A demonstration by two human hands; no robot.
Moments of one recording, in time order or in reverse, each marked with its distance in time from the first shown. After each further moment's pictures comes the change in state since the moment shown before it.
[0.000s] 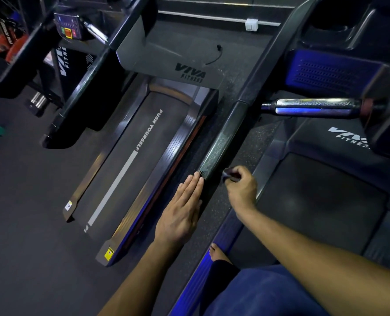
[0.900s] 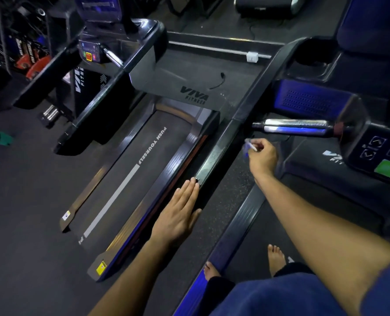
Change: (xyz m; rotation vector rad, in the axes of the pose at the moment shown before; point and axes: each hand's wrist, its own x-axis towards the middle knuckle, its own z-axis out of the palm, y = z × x) left_hand 0.000 0.002 0.000 0.112 -0.063 0.023; right_hand 0.107 -0.045 -0.052 -0.111 0.233 -0.064
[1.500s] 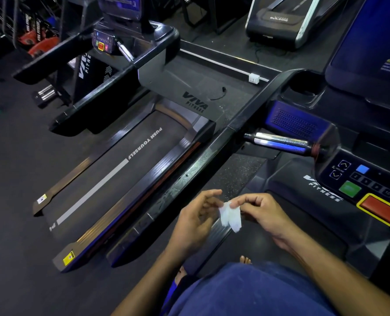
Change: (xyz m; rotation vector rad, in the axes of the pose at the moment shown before) left_hand -0.001 0.132 -0.033 -0.970 0.285 -0.230; right_hand -0.110 -0.034 -0.147 0.113 -0.867 0.129
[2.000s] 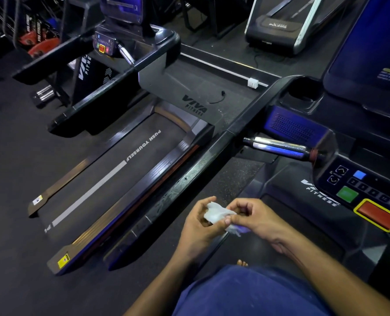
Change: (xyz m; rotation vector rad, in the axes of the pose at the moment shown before) left_hand -0.003 -0.006 0.027 -0.614 0.081 -0.378; right_hand -0.003 -0.009 0.004 -0.156 -0.179 -0.011
